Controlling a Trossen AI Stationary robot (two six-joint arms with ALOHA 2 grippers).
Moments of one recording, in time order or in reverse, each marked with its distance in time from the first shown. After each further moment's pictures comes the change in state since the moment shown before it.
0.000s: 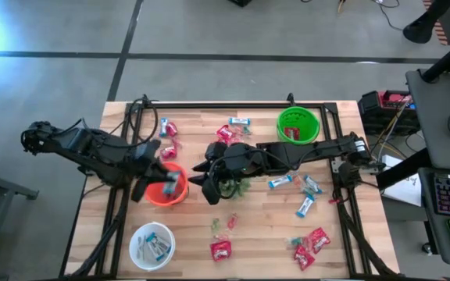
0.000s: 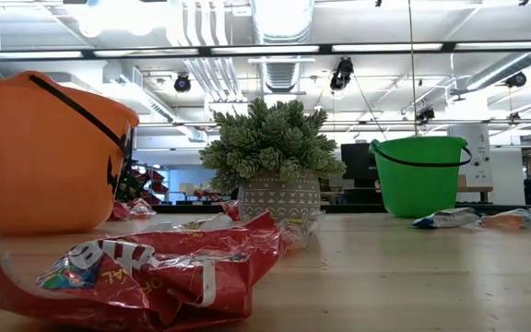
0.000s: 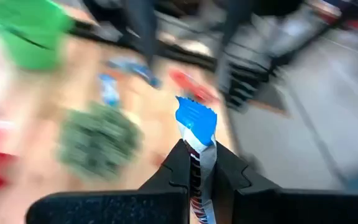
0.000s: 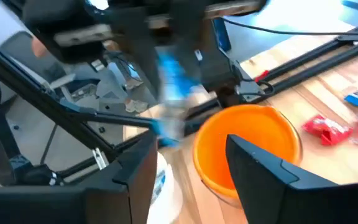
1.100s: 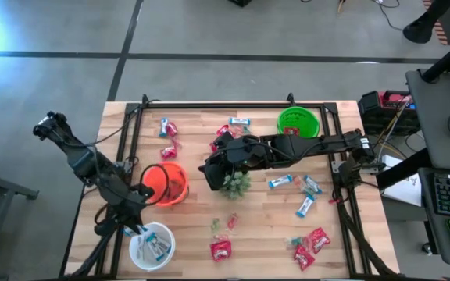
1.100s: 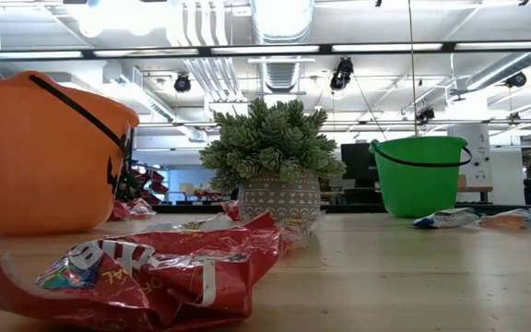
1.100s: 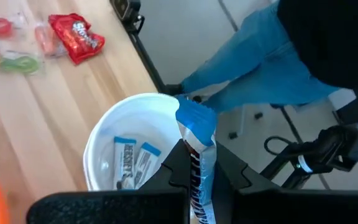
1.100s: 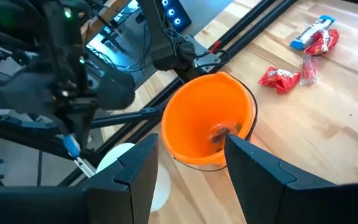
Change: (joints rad) left arm -0.366 -0.019 -0.225 -0.052 0.338 -0.028; right arm -0.033 -0.040 0.000 -0.190 0.049 0.258
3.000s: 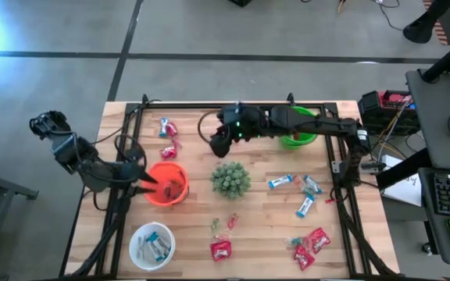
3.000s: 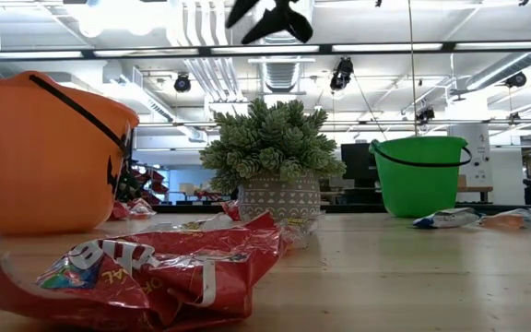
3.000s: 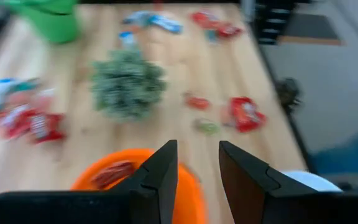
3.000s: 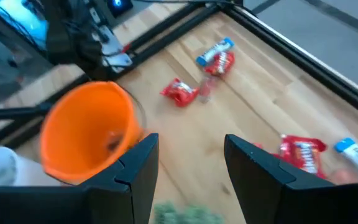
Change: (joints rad) left arm 0.000 -0.037 0.208 -0.264 -0.715 -0.005; right arm -0.255 0.003 -0.001 -0.178 -0.061 -0.329
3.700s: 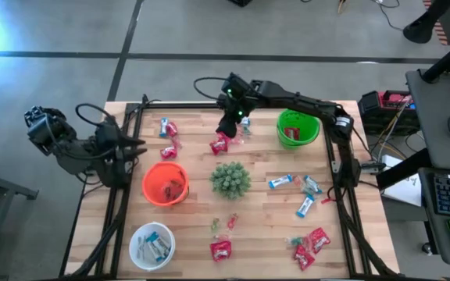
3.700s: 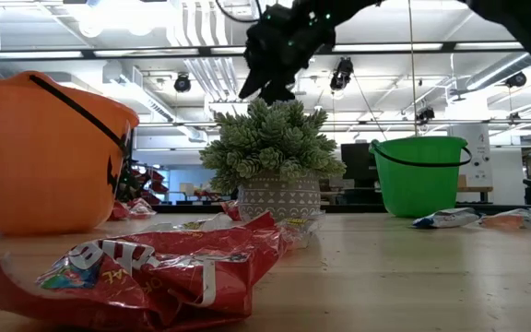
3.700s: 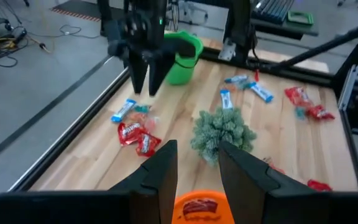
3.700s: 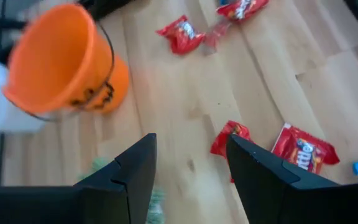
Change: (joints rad) left arm 0.000 -0.001 0.266 -0.296 -0.416 -0.241; right arm -0.320 0.179 -0.004 -0.039 -0.591 -0.431
